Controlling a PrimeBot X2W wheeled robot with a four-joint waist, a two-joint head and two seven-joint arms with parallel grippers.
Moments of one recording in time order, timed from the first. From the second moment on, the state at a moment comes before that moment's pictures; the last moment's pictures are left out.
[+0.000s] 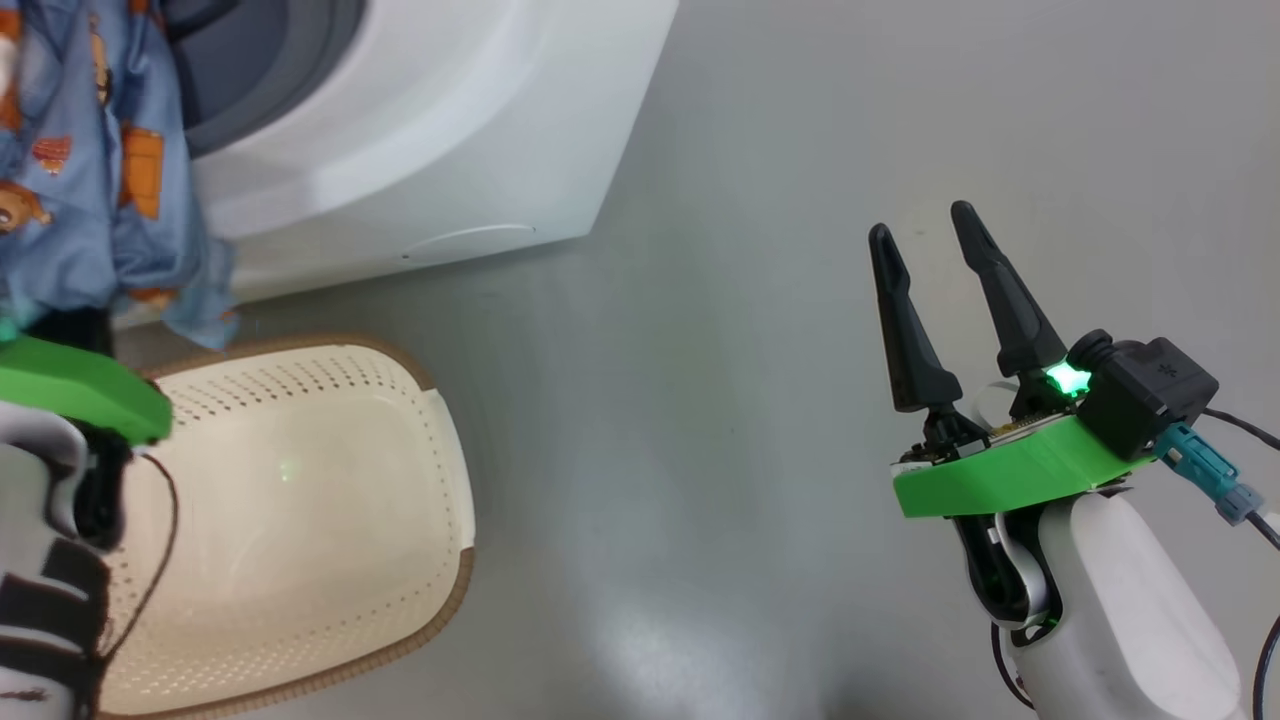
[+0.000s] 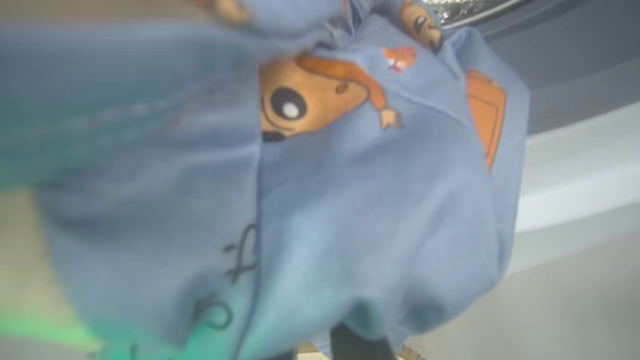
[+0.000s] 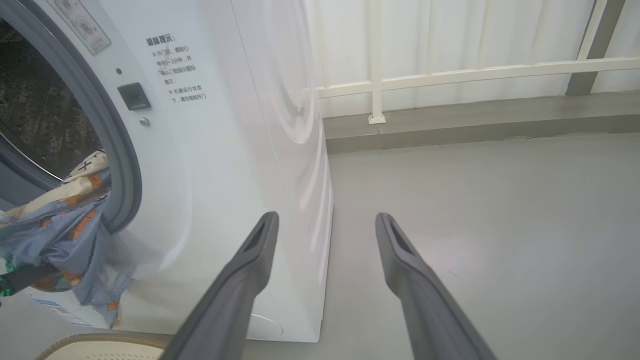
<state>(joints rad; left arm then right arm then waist) -0.85 0.39 -0.32 1.02 -0.70 -0.13 -0.25 -0.38 -0.05 0.19 0.13 0.32 0.13 -0.25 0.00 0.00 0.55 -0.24</state>
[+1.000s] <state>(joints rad) -1.24 0.47 -0.26 0.93 -0.51 -0.09 -0.12 -0.38 -0.05 0.19 0.09 0.32 0.13 -0.25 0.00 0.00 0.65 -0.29</state>
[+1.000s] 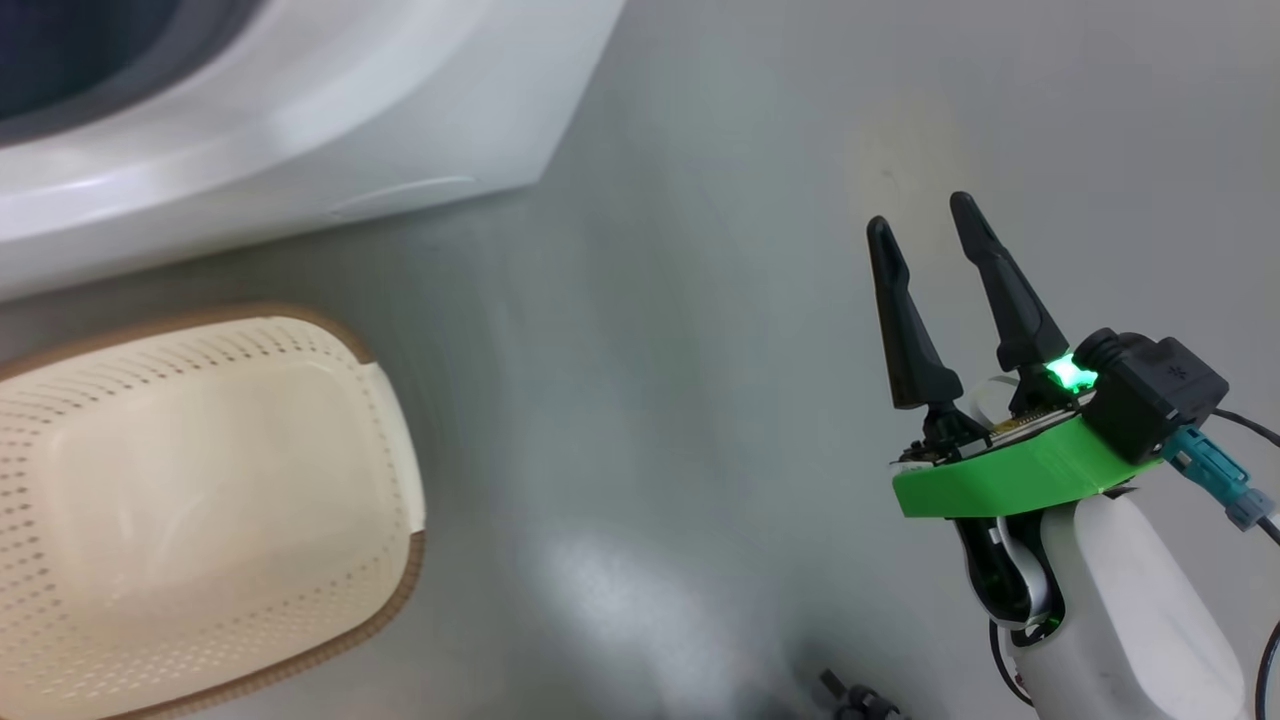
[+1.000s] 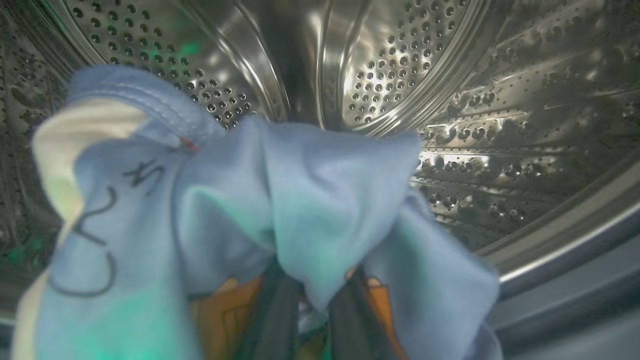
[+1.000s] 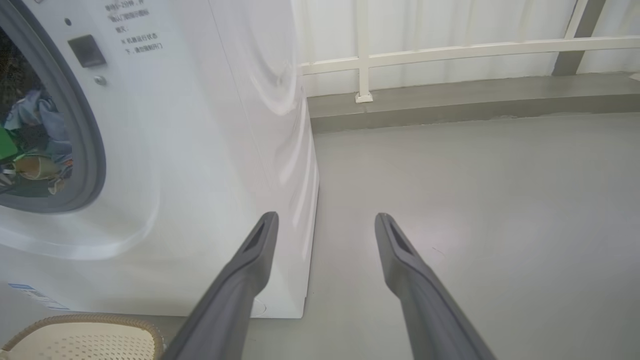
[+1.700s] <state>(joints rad) -1.68 0.54 -0.34 1.18 -0.43 -0.11 0.12 -0.36 -0.04 0.20 0.05 0.35 0.13 -0.25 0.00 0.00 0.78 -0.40</state>
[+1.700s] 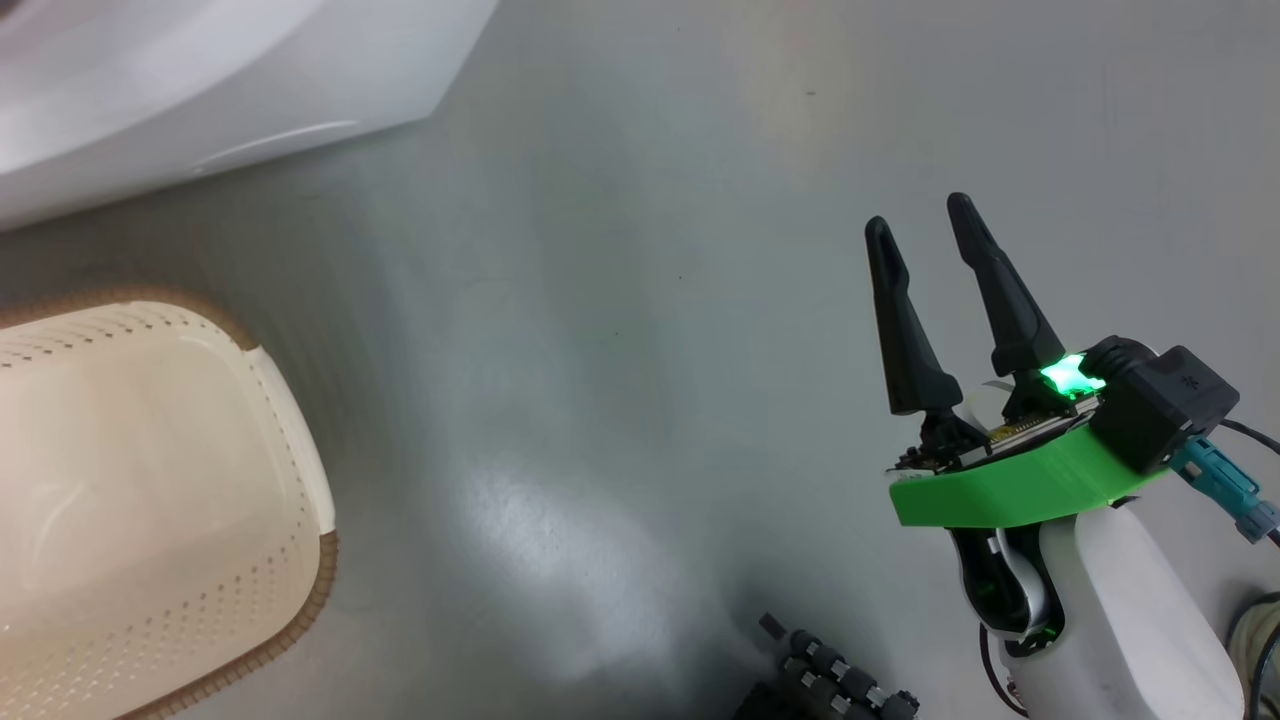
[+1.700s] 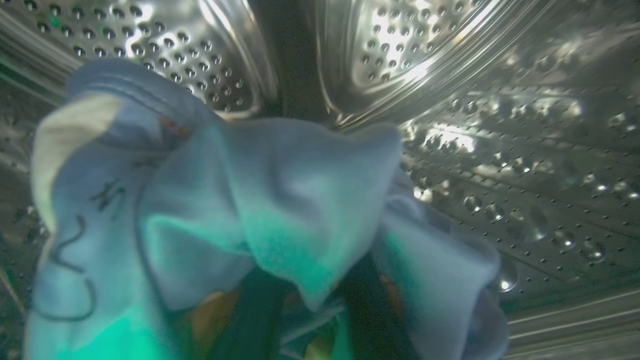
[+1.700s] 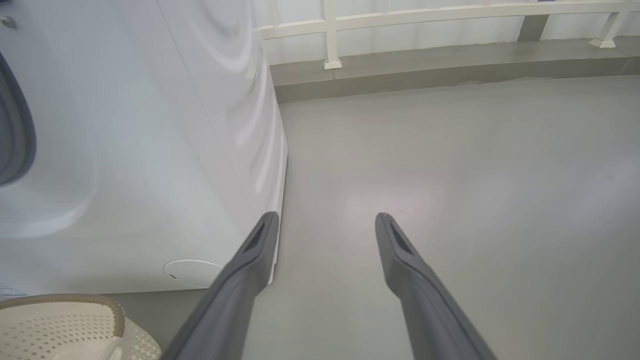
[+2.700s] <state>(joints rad) -1.40 0.52 -0.44 1.07 -0.72 -0.13 0.05 -0.37 -0.04 0.21 0.11 0.34 0.13 -0.25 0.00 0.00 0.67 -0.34</state>
